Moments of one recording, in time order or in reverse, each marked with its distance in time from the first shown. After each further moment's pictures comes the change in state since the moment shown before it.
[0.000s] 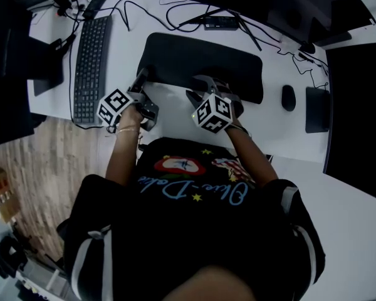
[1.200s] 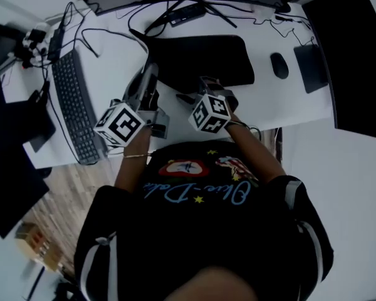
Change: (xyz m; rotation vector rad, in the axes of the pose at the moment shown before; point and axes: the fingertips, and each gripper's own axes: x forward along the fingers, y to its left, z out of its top) left arm 0.014 -0.182 -0.047 0.474 0.213 -0.481; right arm 0.004 -0.001 -0.007 0.153 0.005 -0.050
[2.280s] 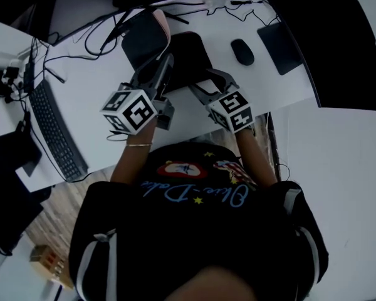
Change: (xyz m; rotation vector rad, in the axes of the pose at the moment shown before) left arm 0.114 -0.117 -0.104 0.214 0.223 -0.201; right arm -0.160 -0.083 -0.103 0.716 -0.200 -0.290
